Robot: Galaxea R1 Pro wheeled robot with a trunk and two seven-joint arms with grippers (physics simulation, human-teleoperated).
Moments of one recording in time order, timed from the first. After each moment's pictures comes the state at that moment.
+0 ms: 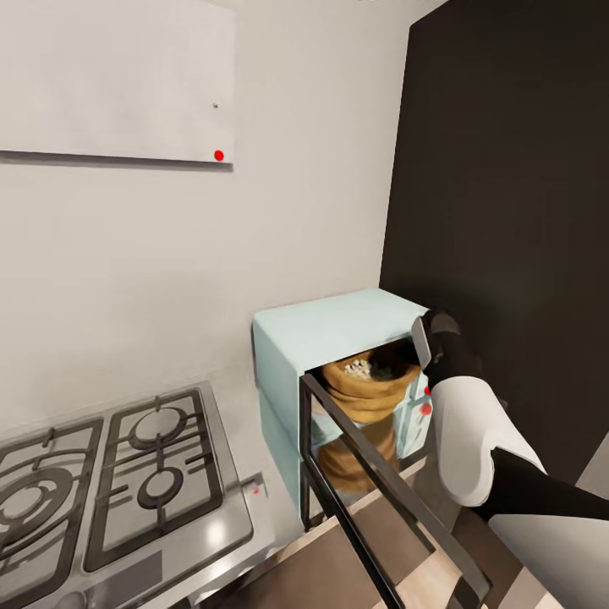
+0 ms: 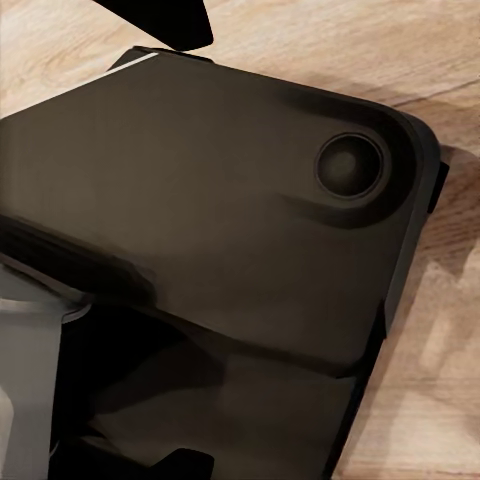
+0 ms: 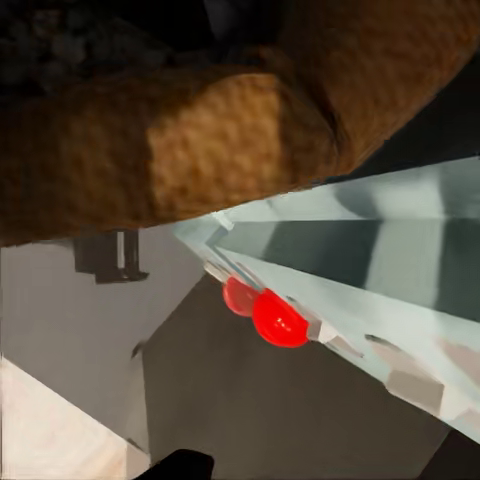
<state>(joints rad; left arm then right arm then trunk) 0.00 -0.05 0.02 -0.07 0.30 -0.06 0.00 -1.18 0.12 -0.42 -0.71 0.21 1.04 -0.35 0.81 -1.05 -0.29</state>
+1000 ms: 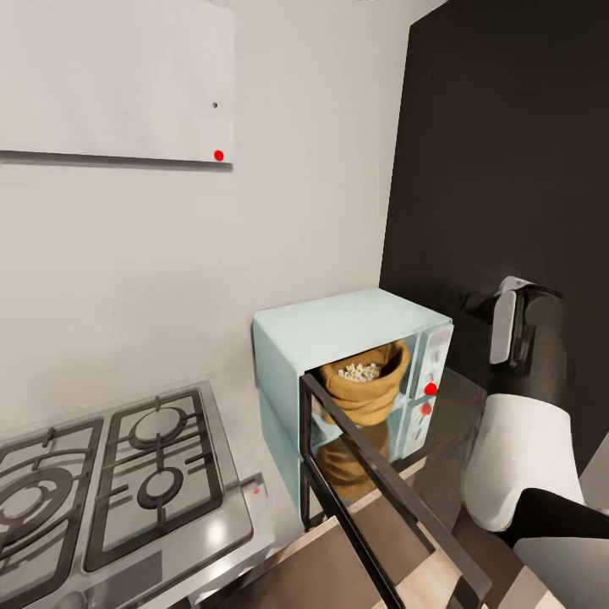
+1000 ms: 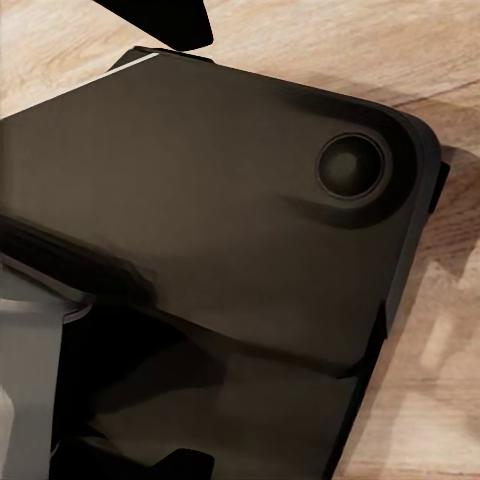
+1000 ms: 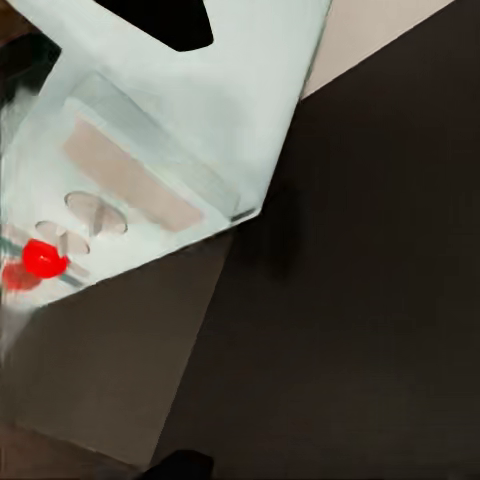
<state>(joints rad) 0.00 -0.05 0.02 -0.07 0.30 -0.06 0.00 -1.08 0.03 -0.42 -1.32 0.05 1.04 -0.23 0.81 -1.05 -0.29</state>
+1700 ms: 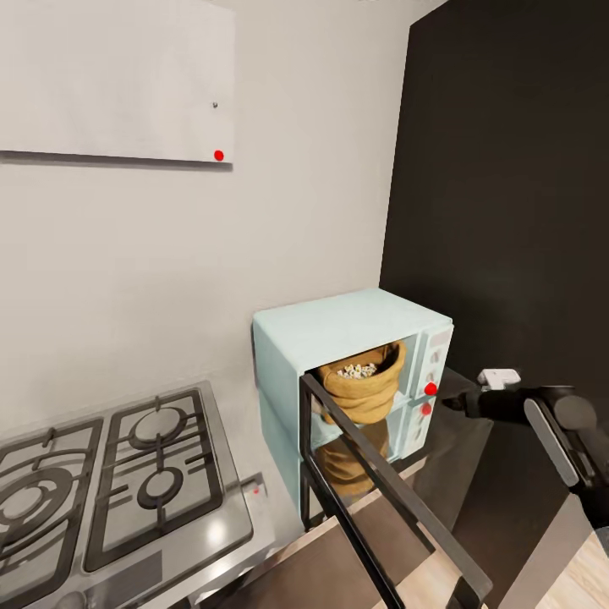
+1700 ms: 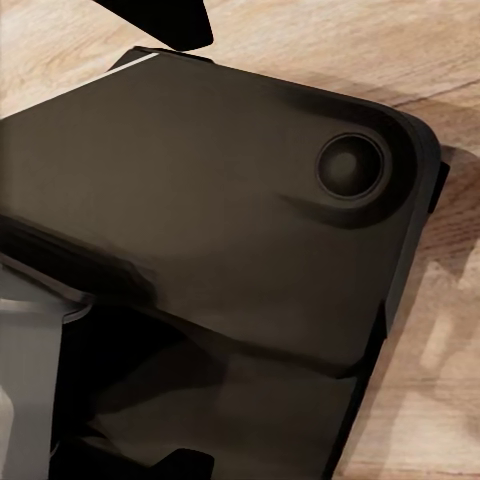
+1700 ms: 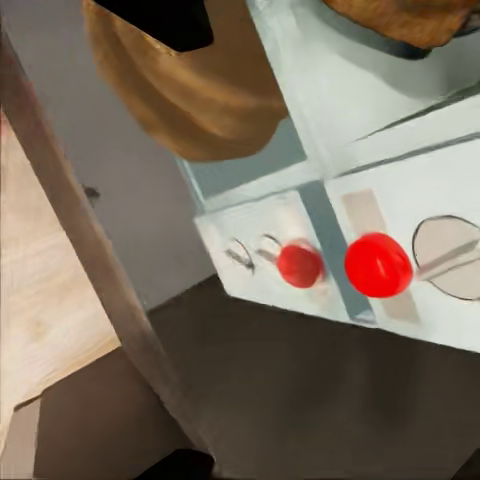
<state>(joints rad) 0.00 -0.05 0.02 -0.07 0.30 -0.06 0.00 -0.62 -0.44 0.02 -1.31 -0.26 1.01 0.26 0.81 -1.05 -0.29</state>
